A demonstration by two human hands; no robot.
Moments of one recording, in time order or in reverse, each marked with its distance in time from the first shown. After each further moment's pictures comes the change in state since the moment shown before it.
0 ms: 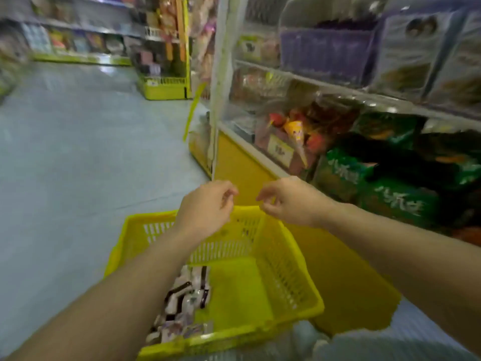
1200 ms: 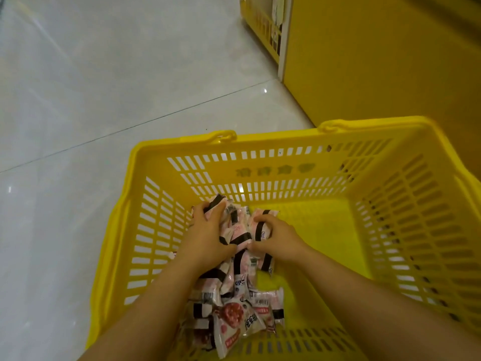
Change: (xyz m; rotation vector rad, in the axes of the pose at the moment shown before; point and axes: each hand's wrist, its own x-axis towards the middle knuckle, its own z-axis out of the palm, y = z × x) left_hand -0.128 -0.244 0.154 0.086 -0.607 -0.711; right_hand 0.113 -0.030 0.396 0.922 -0.538 0.401
